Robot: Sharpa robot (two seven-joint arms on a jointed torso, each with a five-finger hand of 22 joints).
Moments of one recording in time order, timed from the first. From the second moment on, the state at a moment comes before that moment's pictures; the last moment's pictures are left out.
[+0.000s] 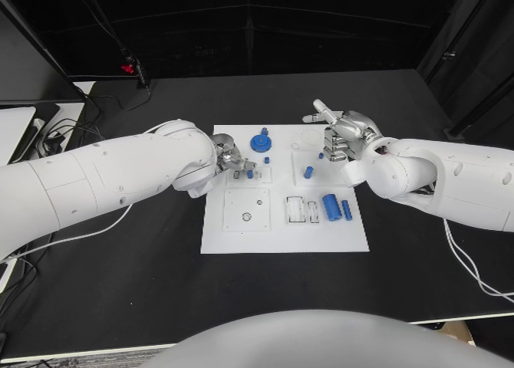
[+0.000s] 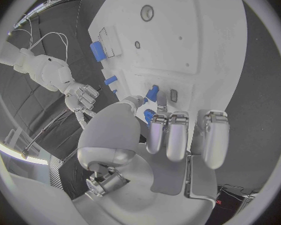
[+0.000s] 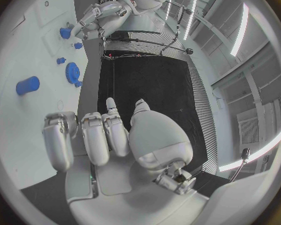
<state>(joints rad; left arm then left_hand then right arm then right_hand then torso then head) 1.38 -0.40 -0.24 1.21 -0.85 -0.05 -0.48 1.06 0.00 0.13 0.29 0.65 0.71 0.09 0.71 0.71 1.47 0.03 1.57 1.31 1.47 -0.02 1.57 1.31 0.01 1.46 0.10 1.57 1.31 1.16 -0.95 -0.06 1.51 -0.08 -0.34 0.29 1.14 0.28 -0.30 0.29 0.30 0.57 0.17 0.51 0.07 1.46 0.16 1.57 1.31 1.47 0.10 1.57 1.31 0.01 1.47 0.21 1.55 1.31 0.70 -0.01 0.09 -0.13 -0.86</state>
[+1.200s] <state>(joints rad) 1.49 -0.24 -0.23 0.92 -0.89 0.46 -0.45 1.08 0.07 -0.10 0.29 0.19 0.72 0.11 0.58 0.62 1.47 0.04 1.57 1.31 1.47 -0.02 1.57 1.31 0.01 1.47 0.10 1.57 1.31 1.16 -0.93 -0.06 1.50 -0.08 -0.34 0.29 1.14 0.28 -0.30 0.29 0.30 0.57 0.17 0.51 0.07 1.46 0.16 1.57 1.31 1.47 0.10 1.57 1.31 0.01 1.47 0.21 1.55 1.31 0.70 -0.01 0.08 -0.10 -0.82</state>
